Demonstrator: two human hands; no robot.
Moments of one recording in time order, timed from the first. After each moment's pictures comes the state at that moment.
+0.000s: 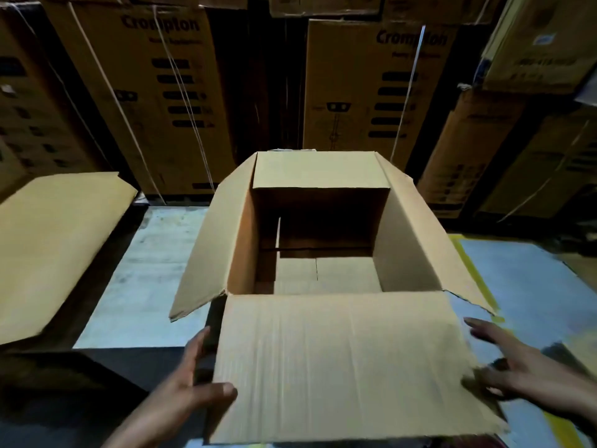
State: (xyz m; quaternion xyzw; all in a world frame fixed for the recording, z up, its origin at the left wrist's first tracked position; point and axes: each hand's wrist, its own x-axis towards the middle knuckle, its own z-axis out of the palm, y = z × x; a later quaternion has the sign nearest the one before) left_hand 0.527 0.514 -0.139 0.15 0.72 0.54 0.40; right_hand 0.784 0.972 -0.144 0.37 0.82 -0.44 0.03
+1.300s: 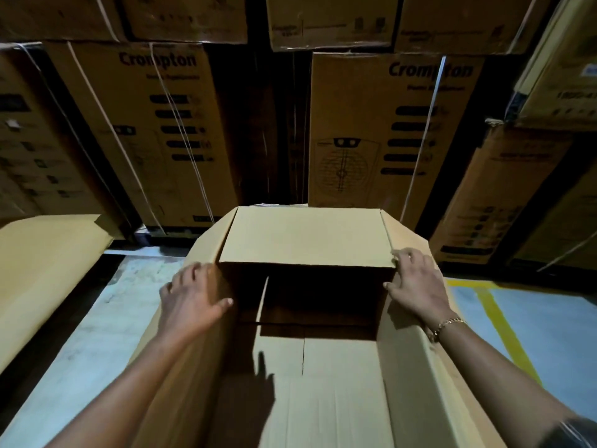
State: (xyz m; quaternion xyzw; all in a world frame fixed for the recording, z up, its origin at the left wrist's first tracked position) left_hand 0.263 0.756 -0.120 0.17 0.98 0.09 -0.04; right_hand 0.427 1.151 -0.120 0.27 0.96 -0.09 -0.07
